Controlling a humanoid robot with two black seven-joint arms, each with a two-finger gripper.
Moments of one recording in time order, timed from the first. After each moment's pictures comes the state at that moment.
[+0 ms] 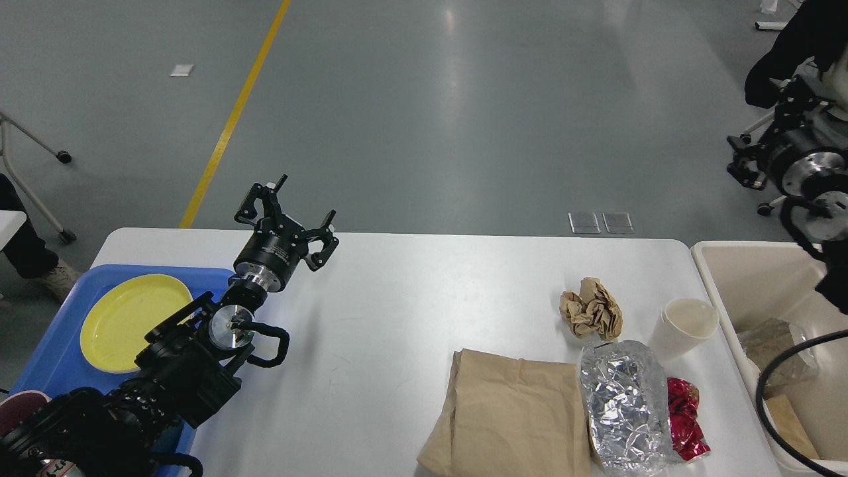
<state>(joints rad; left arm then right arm) -0.76 0.00 -0.83 -0.30 -0.10 -0.55 -0.28 1.06 -0.43 0.33 0.08 0.06 0.34 0.13</state>
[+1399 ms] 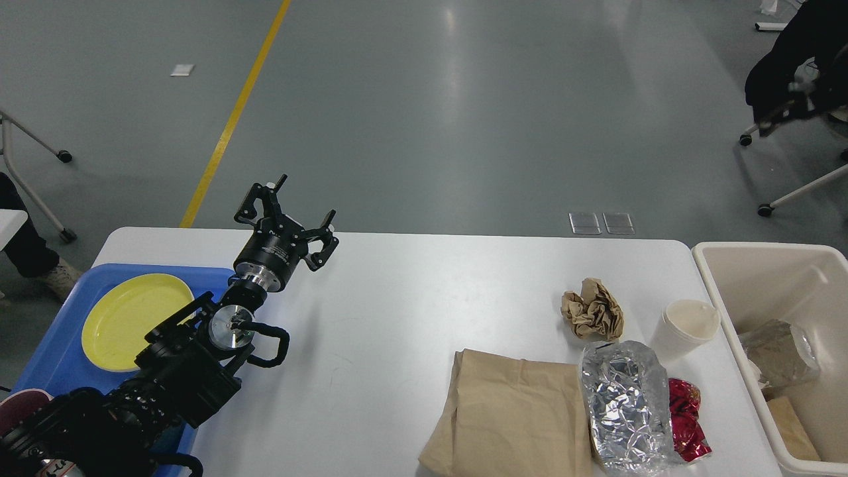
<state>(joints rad) -0.76 0.00 -0.83 -0.30 -0.10 -0.55 -0.28 2.03 -0.49 -1.38 0.79 -0.50 0.80 0.13</state>
